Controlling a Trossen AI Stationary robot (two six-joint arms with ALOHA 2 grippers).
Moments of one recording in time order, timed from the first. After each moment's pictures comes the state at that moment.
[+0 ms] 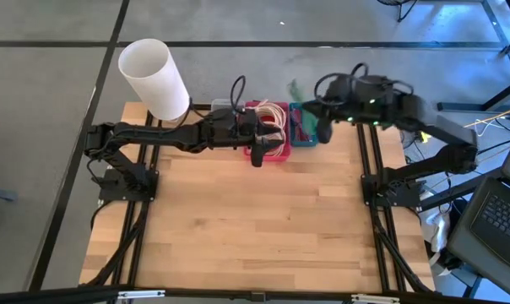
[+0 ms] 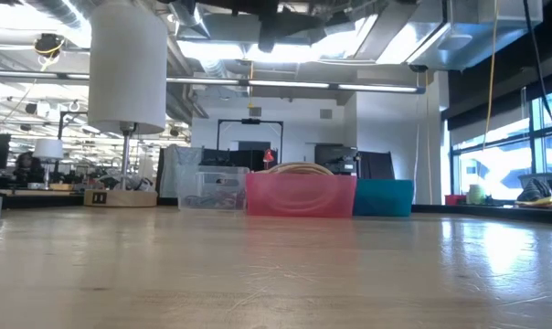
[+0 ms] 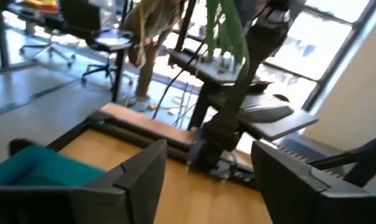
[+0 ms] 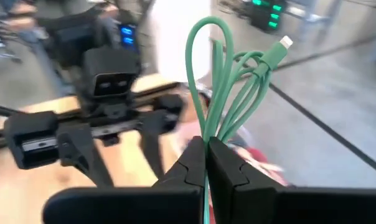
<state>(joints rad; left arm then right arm) 0.17 1.54 1.18 0.30 0.02 -0.31 -0.19 1.23 1.59 -0.75 0.17 0.12</state>
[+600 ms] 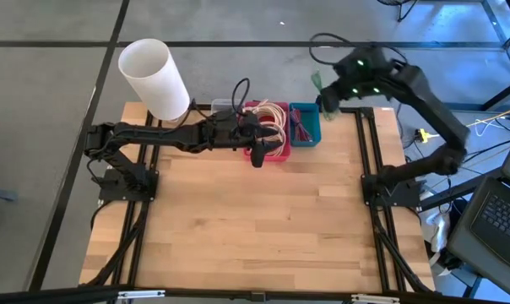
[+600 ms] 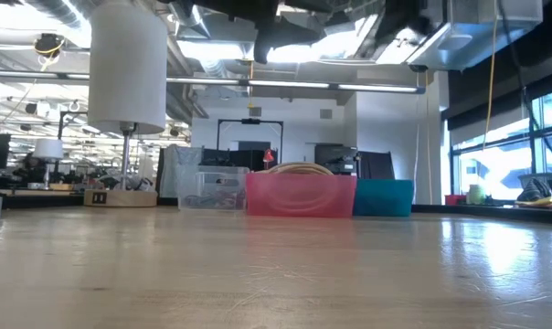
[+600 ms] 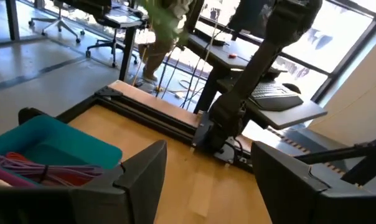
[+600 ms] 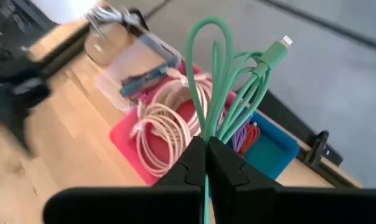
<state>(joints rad) 0.16 1.54 1.18 0.21 -0.01 -0.37 -0.63 1.34 1.73 -1.15 -0.05 0.23</state>
